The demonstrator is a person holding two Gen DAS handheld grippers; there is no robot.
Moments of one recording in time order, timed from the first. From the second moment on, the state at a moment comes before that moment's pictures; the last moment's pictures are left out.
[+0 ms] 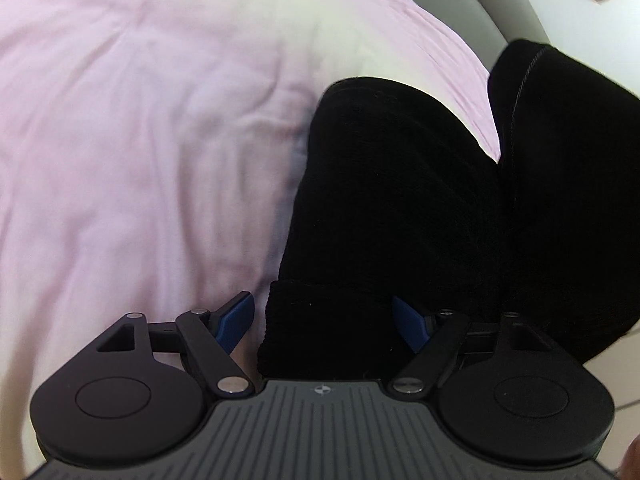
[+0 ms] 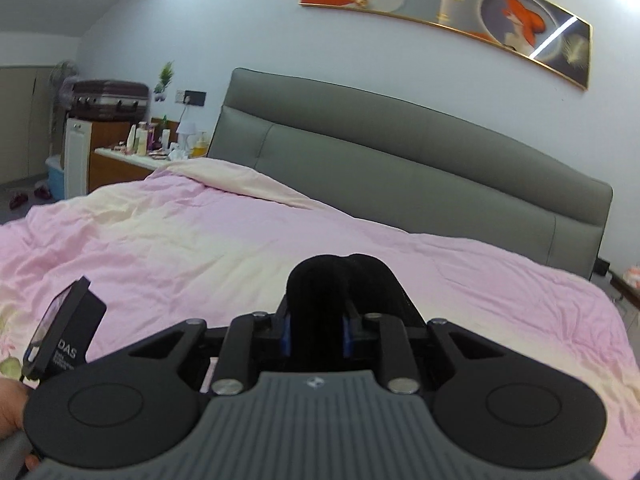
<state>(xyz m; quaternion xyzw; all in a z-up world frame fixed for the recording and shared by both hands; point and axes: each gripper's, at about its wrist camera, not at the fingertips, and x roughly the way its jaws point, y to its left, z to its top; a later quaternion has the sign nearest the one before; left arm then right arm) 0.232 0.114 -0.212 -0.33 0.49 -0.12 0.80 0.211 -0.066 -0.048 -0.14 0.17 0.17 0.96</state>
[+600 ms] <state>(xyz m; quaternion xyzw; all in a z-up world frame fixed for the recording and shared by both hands) 0.204 0.218 -0.155 -0.38 0.40 0.03 0.83 0.193 0.041 -0.158 -0.37 0.17 0.26 0.88</state>
